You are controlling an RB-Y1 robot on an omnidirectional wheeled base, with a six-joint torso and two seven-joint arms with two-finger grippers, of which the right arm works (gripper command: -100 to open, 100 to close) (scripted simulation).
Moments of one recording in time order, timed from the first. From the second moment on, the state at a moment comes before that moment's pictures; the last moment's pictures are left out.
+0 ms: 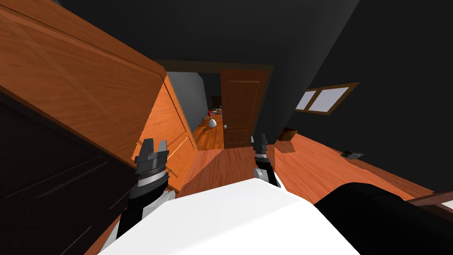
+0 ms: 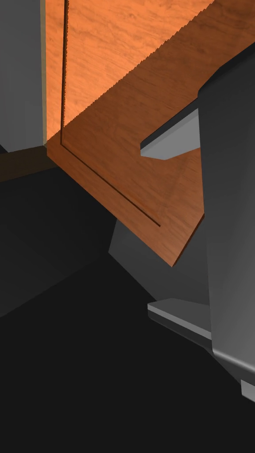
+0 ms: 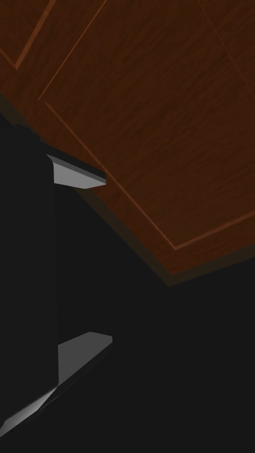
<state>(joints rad) 0.40 -0.06 -0.08 -1.96 -0.16 -0.65 -0.39</state>
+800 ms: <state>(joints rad) 0.32 -0.08 -0.12 -1.75 -0.22 -0.68 -0.54</state>
